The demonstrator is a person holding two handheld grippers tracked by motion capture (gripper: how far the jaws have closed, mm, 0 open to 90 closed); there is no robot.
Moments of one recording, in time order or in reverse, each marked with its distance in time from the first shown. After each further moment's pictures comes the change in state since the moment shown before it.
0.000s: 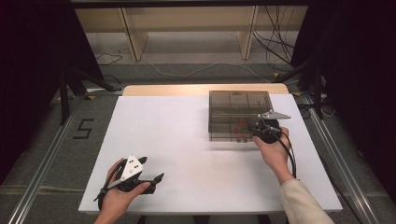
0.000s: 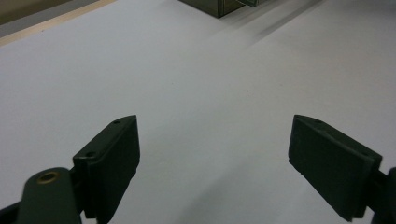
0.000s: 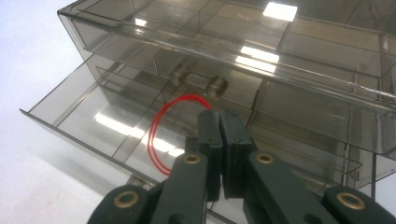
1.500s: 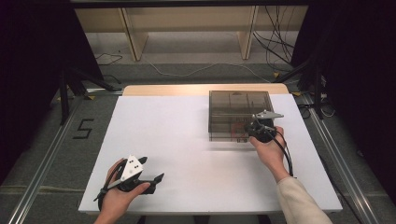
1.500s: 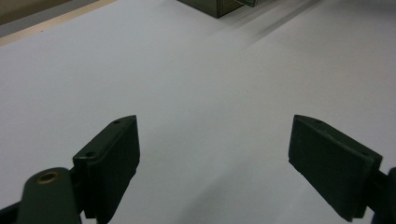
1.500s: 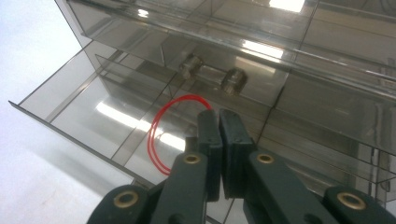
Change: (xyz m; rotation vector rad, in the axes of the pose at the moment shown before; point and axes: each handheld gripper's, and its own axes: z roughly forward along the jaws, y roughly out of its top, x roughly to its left) left arm 0.000 0.000 0.000 -0.001 -0.003 0.001; right arm 0.005 0.000 0.015 0.042 0.015 -0.019
